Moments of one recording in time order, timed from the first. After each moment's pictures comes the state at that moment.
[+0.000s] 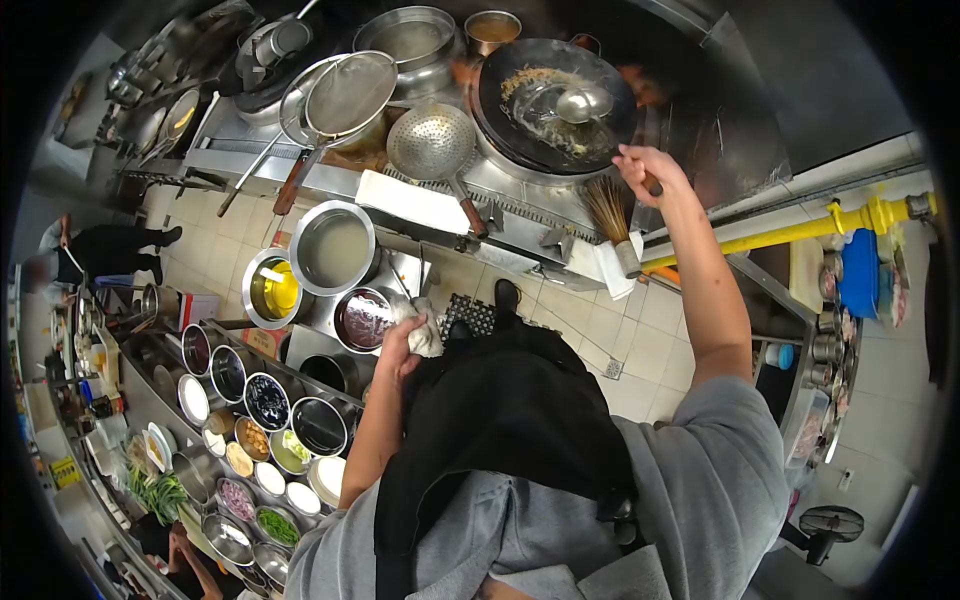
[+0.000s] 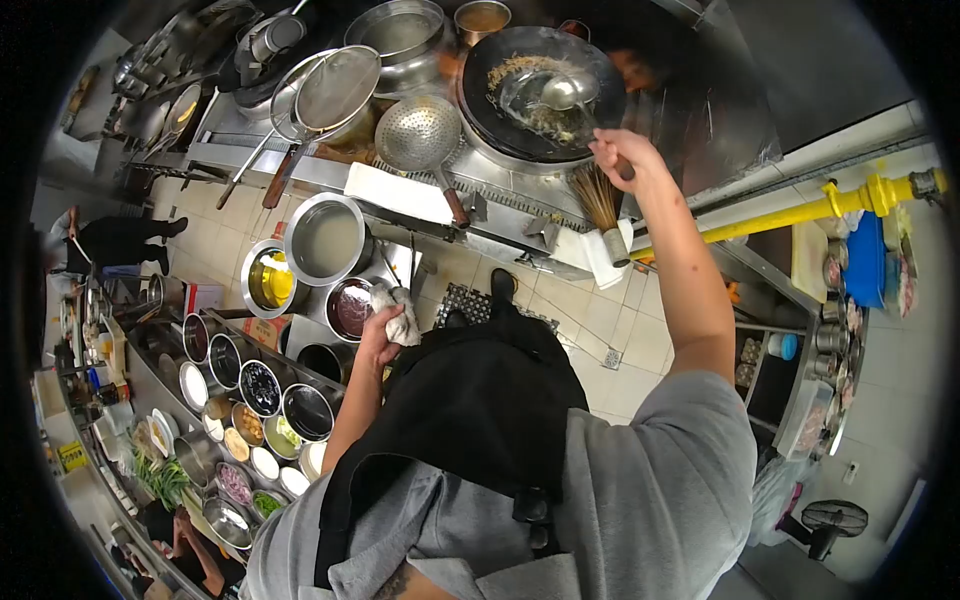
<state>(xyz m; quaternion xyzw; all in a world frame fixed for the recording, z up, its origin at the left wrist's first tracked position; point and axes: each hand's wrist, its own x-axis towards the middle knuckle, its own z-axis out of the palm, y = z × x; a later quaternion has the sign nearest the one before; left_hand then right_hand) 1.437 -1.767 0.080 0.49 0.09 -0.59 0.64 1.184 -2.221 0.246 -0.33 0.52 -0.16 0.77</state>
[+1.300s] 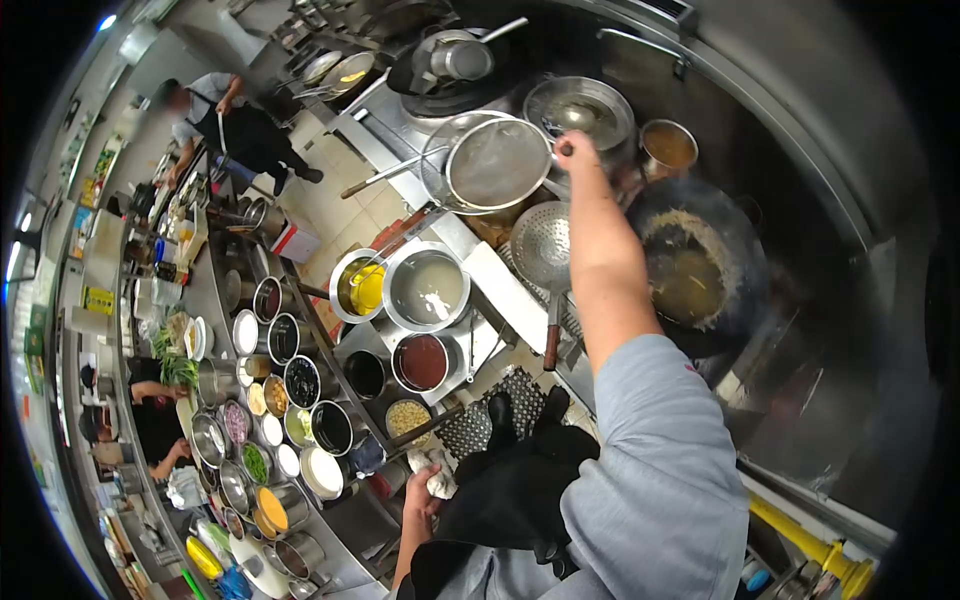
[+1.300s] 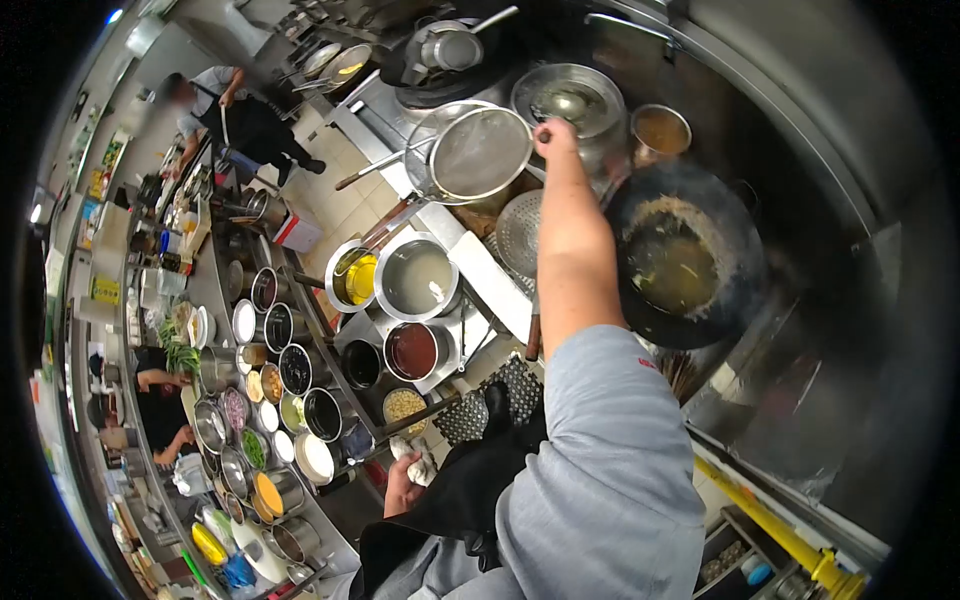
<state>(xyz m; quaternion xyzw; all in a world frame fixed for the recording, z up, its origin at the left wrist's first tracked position) 1.298 -1.705 0.089 0.55 0.36 -0.33 0.68 1.789 -2.414 0.004 -0.01 0.29 -0.20 0.94</state>
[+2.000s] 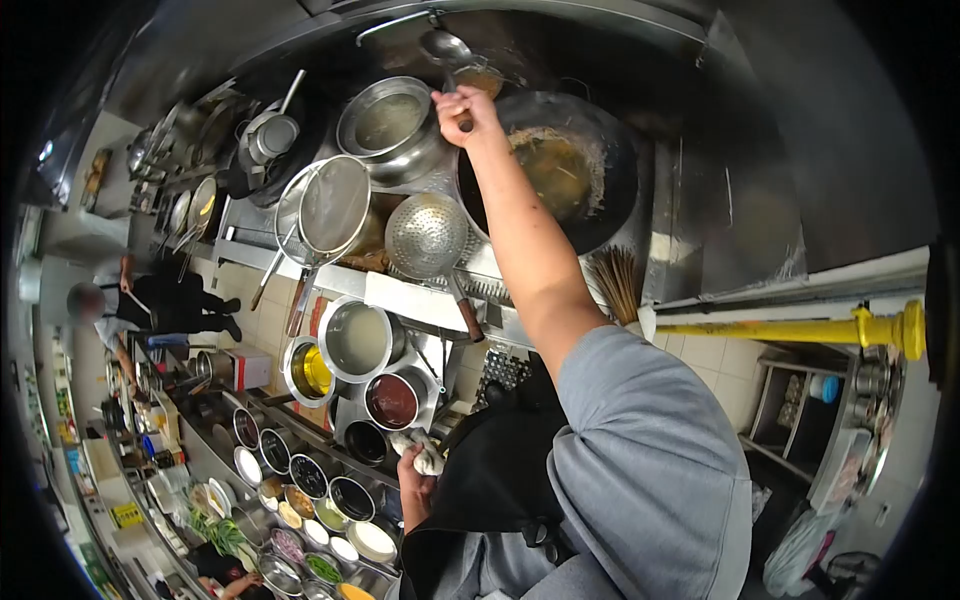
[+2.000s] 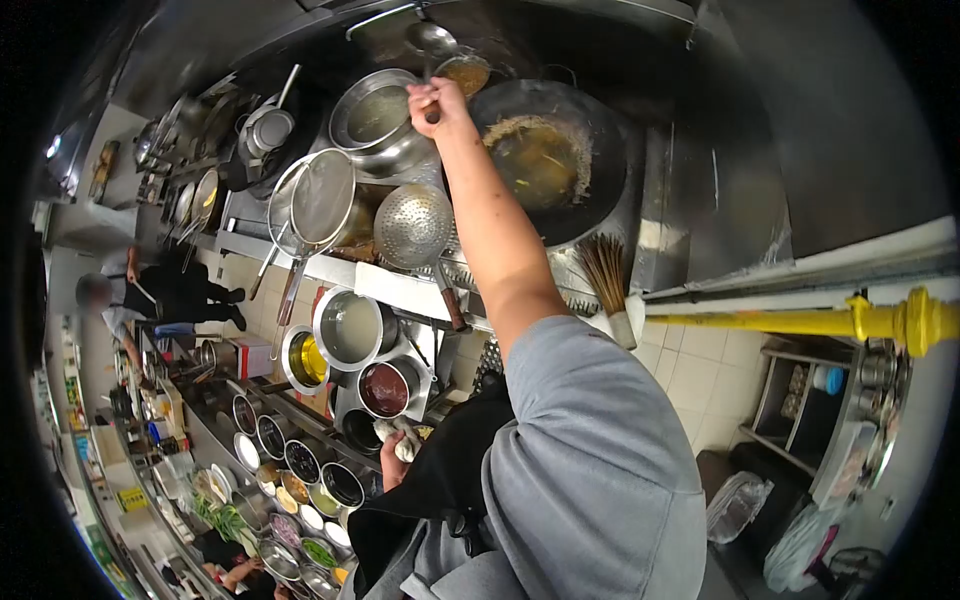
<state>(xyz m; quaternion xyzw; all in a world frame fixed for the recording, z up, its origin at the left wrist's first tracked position) 1.399 -1.726 0.067 0.50 0.24 -0.50 0.67 1.492 -2.408 0.218 0.13 0.00 -0.20 0.97</state>
